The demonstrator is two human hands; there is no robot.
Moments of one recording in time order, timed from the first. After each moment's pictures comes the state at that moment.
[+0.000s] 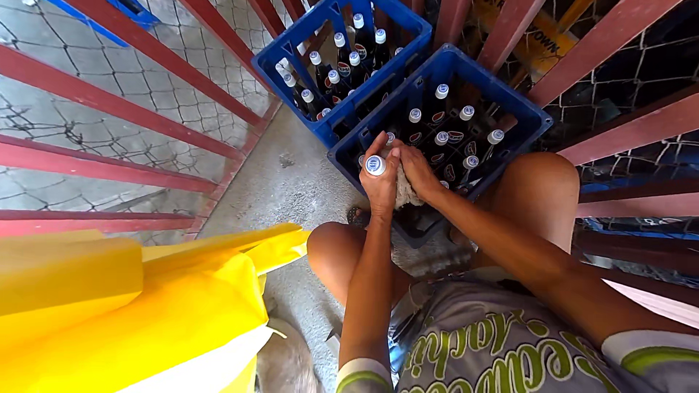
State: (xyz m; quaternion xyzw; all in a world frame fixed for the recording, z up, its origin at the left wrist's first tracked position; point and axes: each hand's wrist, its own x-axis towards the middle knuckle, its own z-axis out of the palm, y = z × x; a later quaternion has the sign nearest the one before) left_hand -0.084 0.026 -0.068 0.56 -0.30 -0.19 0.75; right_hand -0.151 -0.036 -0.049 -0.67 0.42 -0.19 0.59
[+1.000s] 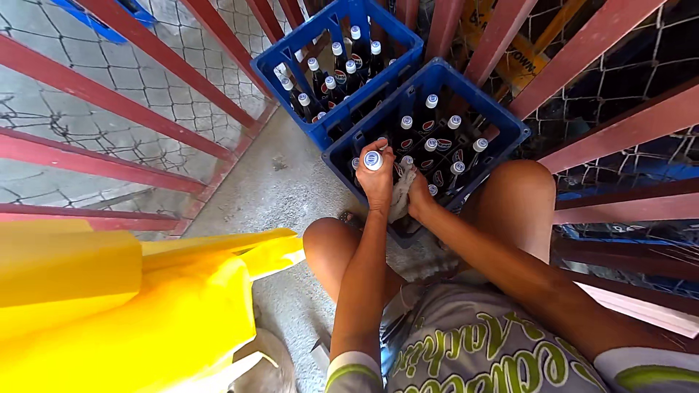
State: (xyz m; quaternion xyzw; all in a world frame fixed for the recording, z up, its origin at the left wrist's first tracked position) left_hand -0.093 0.015 -0.063 0.58 -0.27 -0.15 0.76; right_hand -0.168 0.003 -0.074 -0.37 0.53 -0.29 0.71
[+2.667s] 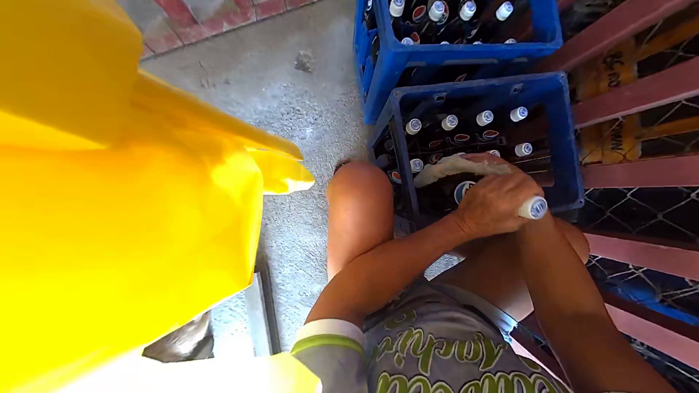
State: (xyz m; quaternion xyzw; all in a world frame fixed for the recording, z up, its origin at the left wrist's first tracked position) left_hand -0.165 0.013 -0.064 0.58 -0.49 -0.03 0.65; right_hand -0.208 -0.106 -0.042 -0.85 0.07 0.00 0.52
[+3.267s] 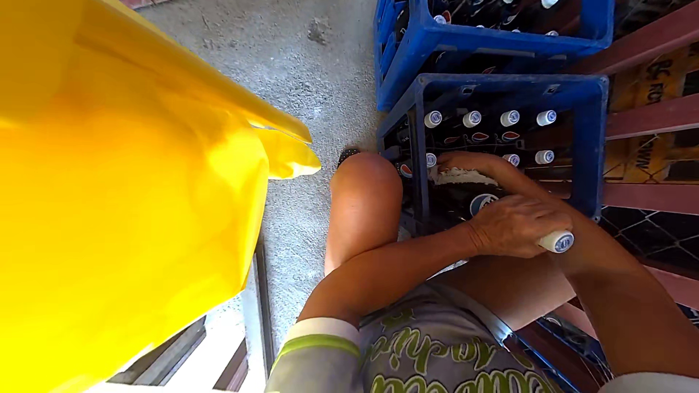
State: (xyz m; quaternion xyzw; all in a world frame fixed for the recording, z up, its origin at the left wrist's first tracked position) left_hand -0.169 0.021 -0.064 0.53 -0.55 -0.02 0.65; right_hand -0.091 -0.103 -0.113 -0.81 0.02 0.51 0.29
